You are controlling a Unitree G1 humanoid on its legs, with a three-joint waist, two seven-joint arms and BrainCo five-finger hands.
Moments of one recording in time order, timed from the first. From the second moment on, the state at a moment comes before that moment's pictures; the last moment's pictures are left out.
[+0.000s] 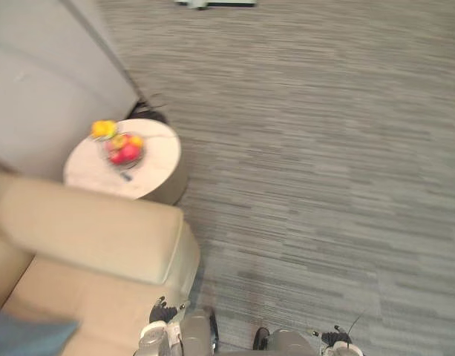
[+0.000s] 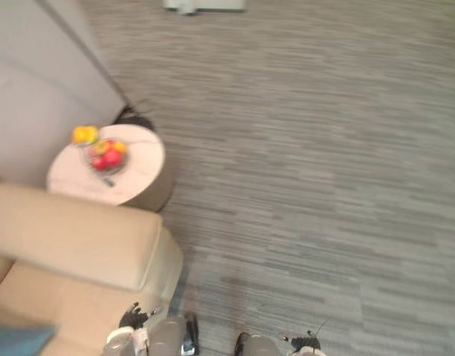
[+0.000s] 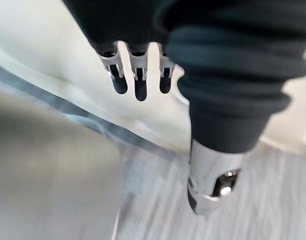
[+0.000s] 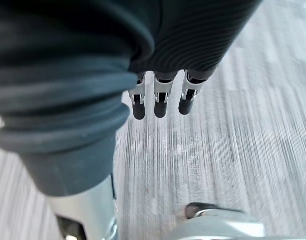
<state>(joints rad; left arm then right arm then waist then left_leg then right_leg) 0.03 0.00 0.25 0.99 -0.03 -0.06 0.13 0.04 -0.09 -0.30 1.06 -0.07 0.03 -0.18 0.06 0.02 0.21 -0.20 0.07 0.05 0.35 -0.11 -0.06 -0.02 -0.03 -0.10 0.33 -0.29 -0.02</state>
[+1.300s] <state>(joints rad) 0.00 0.05 0.13 1.01 0.00 -0.03 0.13 0.02 -0.01 -0.31 1.00 0.02 0.01 -0.21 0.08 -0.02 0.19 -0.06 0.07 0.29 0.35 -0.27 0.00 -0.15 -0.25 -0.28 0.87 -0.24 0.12</state>
